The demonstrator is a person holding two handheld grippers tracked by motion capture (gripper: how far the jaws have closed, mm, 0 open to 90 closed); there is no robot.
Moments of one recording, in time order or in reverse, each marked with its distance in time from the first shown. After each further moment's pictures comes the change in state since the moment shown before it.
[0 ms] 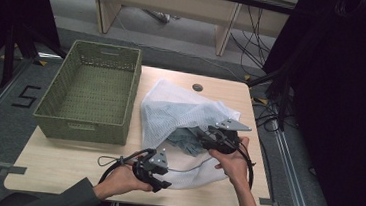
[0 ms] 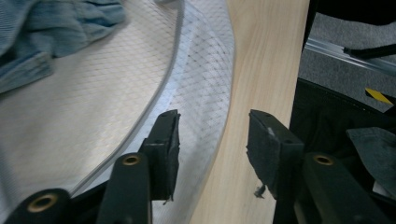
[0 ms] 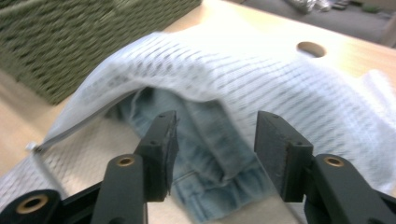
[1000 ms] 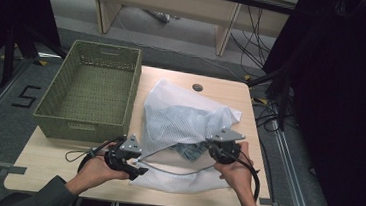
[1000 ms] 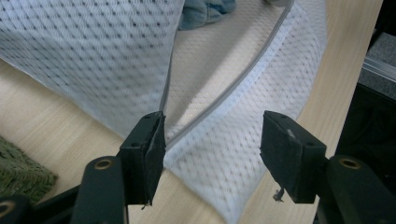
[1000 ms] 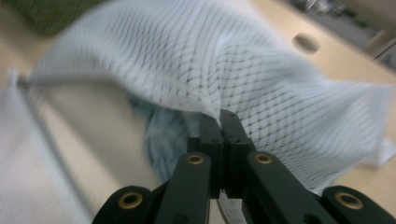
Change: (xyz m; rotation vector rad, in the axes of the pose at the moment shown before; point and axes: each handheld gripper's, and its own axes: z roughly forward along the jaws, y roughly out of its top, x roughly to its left) left arm 0.032 -0.034 -0.048 -0.009 0.160 -0.112; right arm 0.017 -0.012 -0.018 0.142 -0.021 -0.254
